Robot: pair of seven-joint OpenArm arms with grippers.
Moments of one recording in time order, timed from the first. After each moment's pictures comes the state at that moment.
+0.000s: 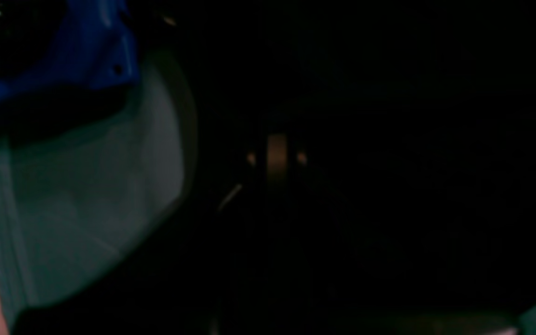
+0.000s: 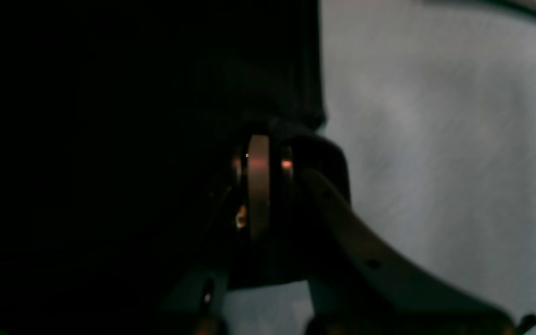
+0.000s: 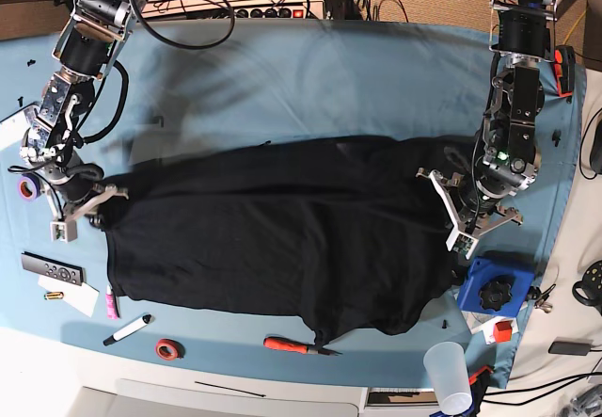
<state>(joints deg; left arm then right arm) -7.3 -17.4 4.0 89.2 -9.9 -17.2 42.6 13.5 20.9 28.3 69.4 13.0 32.4 -35.3</state>
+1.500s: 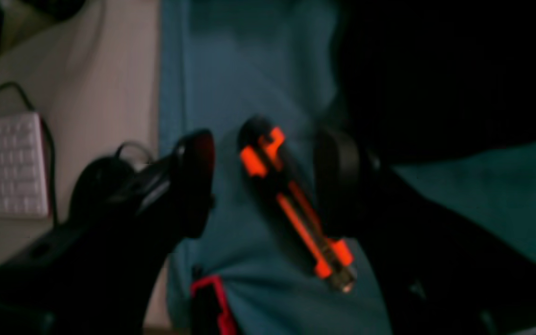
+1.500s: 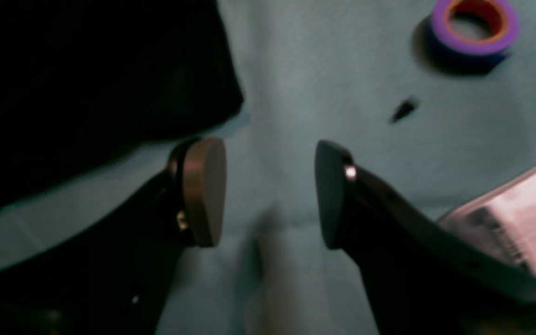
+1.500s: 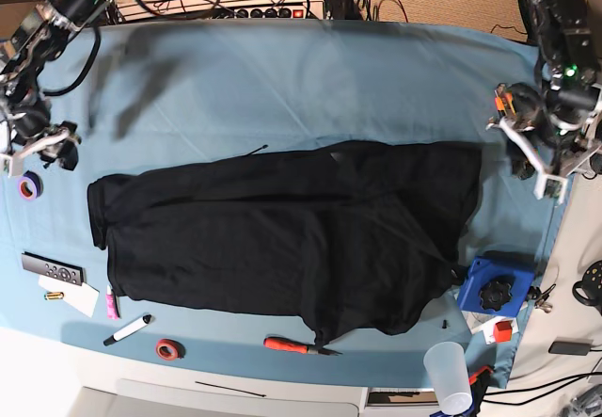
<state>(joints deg) 14.7 -19.1 -21.7 118.2 -14.6 -16.7 57.6 -0.6 20.8 47.9 82.7 30.4 37.2 -55.2</state>
